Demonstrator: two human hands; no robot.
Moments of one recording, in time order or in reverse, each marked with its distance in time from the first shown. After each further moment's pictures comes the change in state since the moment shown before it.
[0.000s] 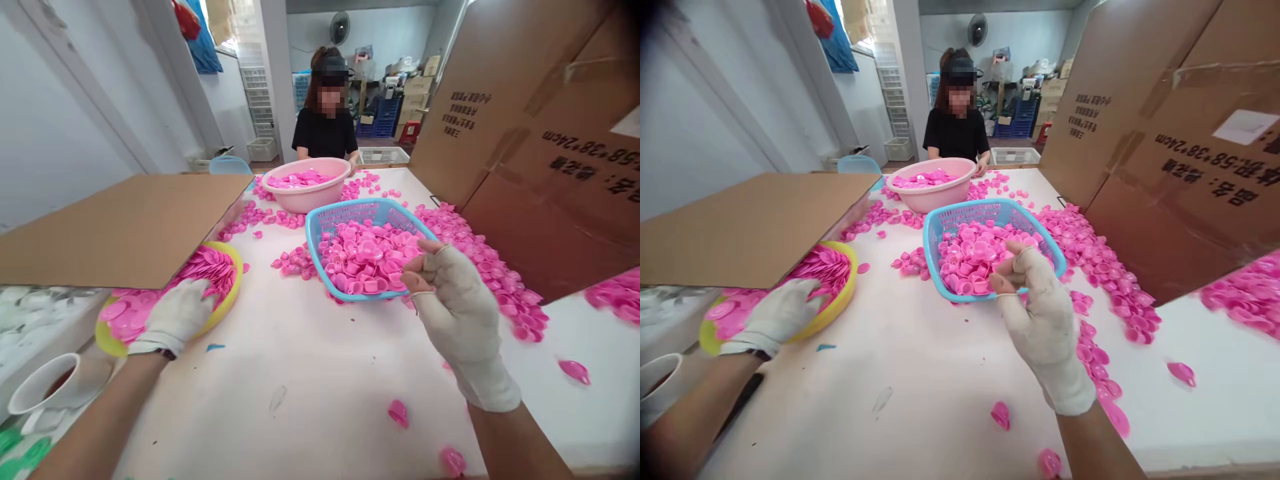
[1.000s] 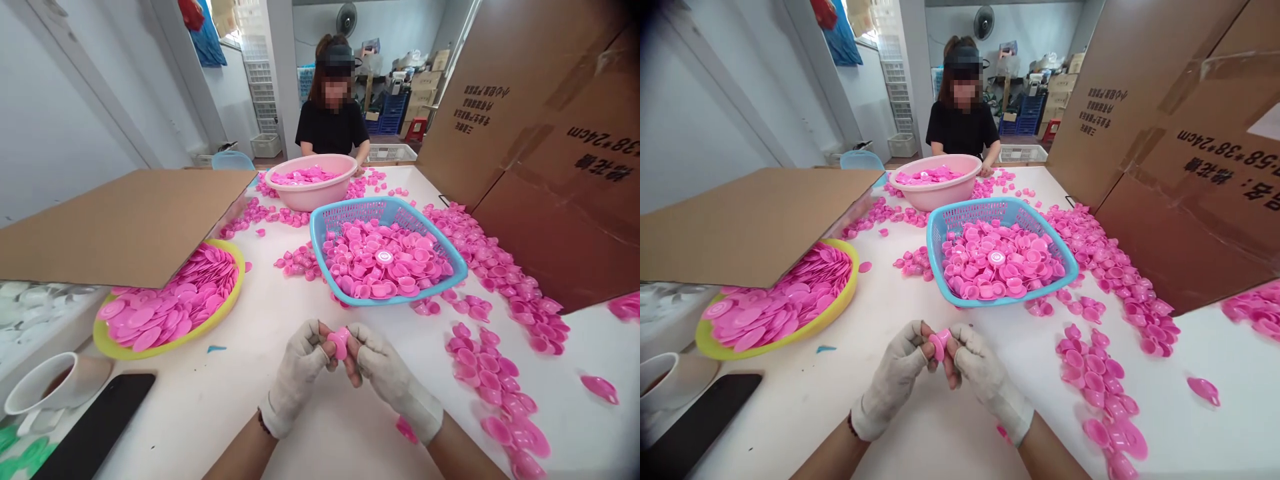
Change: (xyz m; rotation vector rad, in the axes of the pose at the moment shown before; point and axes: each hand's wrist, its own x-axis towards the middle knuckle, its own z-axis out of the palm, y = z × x) left_hand -0.118 0.100 0.132 -0.953 -0.538 -0.381; right_hand -0.078 0.026 0.074 0.761 -0.782 0.619
